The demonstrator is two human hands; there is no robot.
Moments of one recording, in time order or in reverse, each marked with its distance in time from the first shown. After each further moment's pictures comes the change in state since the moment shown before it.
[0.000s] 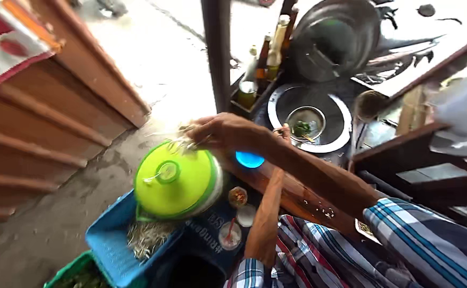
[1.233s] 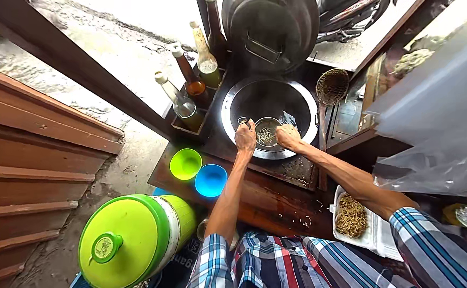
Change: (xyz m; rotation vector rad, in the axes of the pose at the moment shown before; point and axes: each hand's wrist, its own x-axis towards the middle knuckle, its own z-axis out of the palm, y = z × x) left_hand 0.166 0.028 0.060 0.485 0.372 0.442; right_hand -0.148 0.155 -0.365 -1.355 0.849 0.266
